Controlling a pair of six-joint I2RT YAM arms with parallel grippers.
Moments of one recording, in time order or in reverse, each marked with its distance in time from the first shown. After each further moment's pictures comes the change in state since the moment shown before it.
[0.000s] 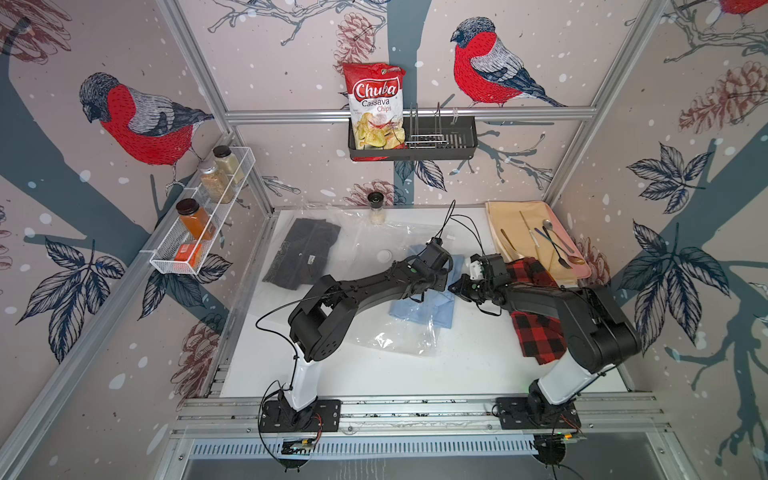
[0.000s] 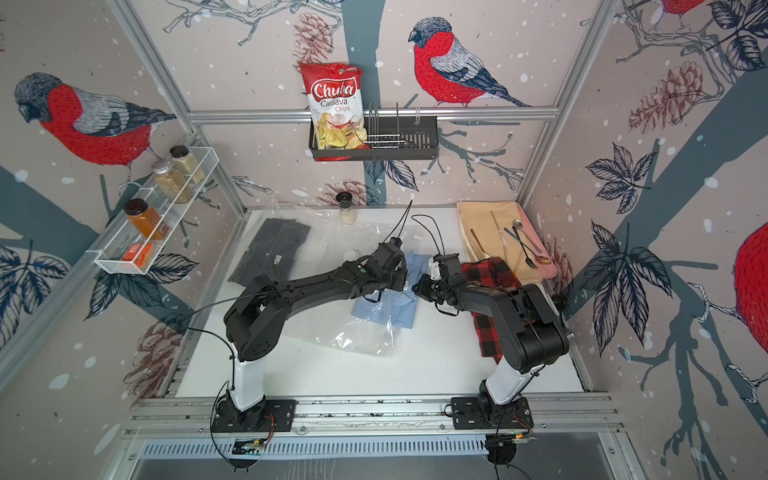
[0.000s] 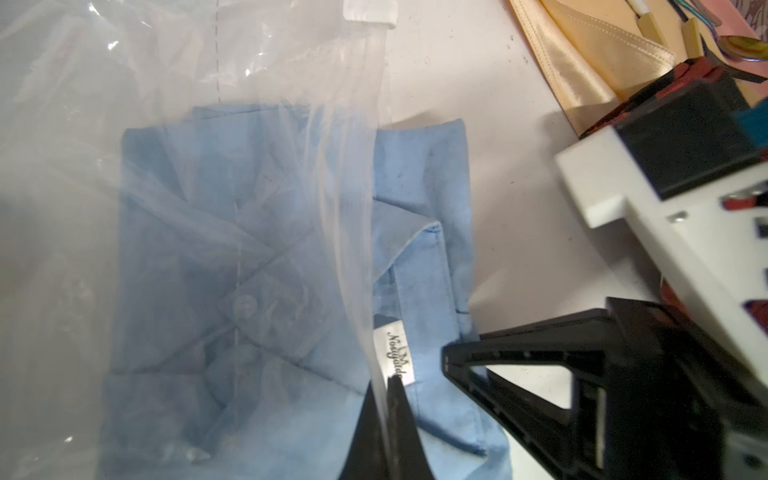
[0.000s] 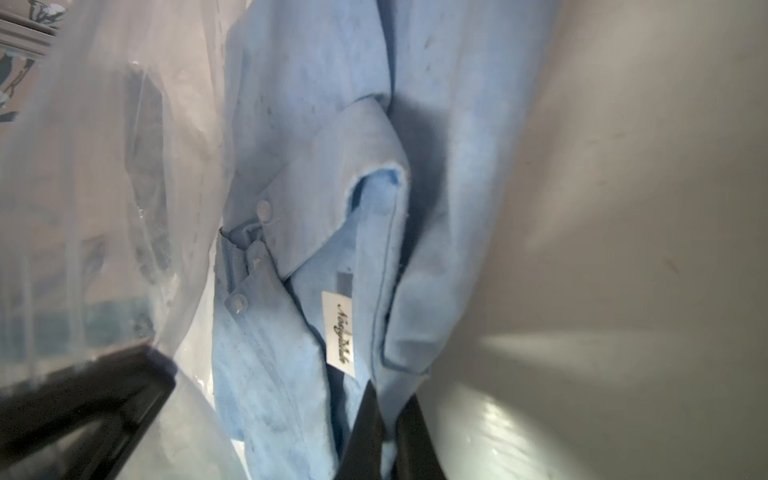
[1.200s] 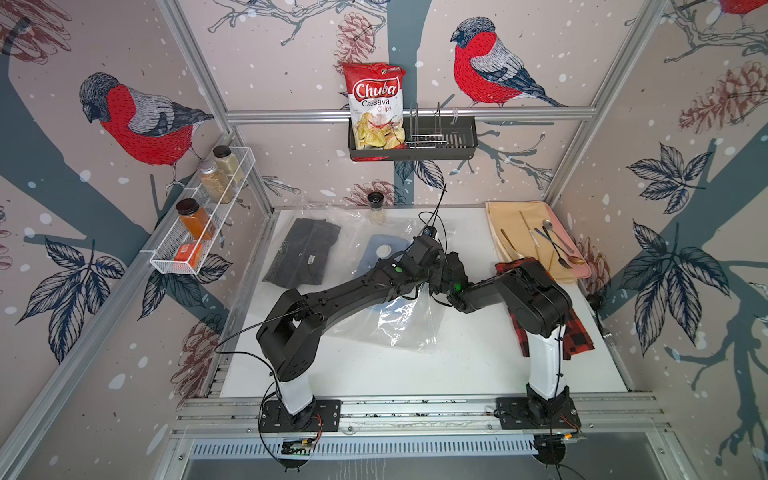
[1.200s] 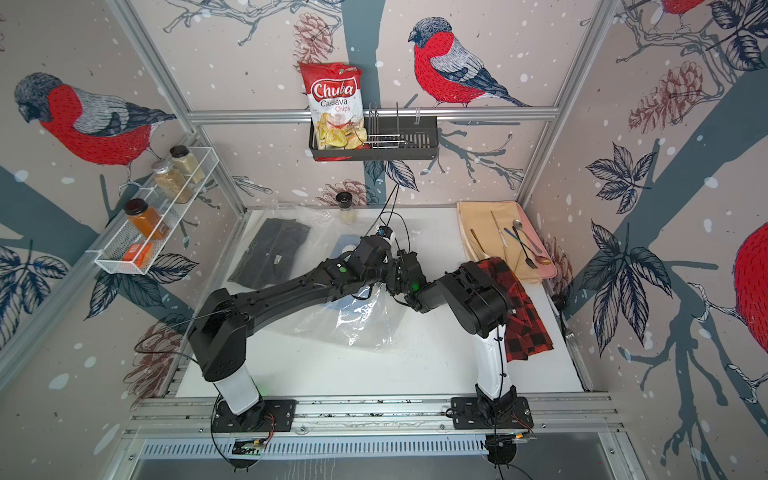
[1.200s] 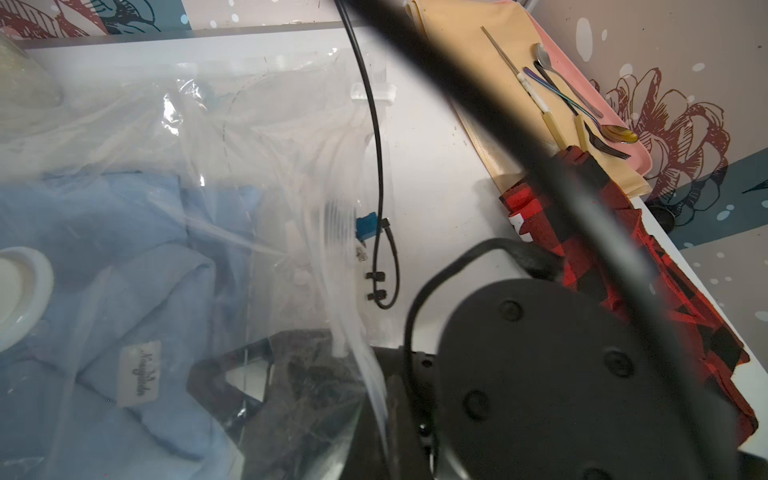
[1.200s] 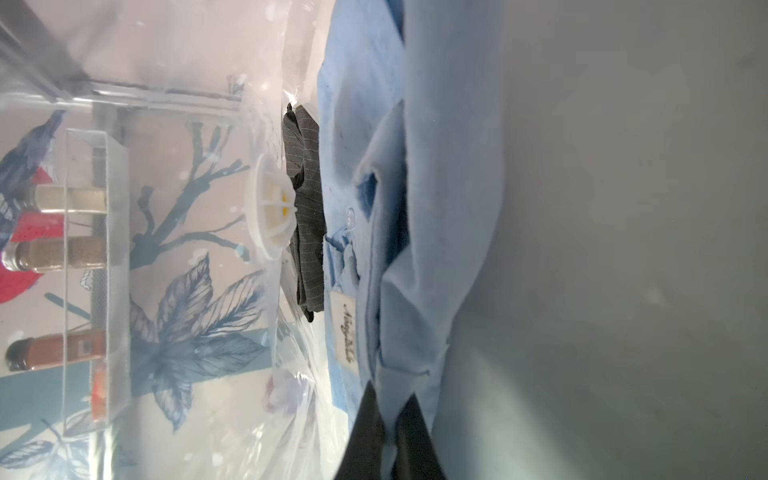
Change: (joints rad) left arm -0.003 -0.217 -0.068 -0.006 -0.020 0.000; right arm 0.269 0.403 0.208 0.630 0.021 0.550
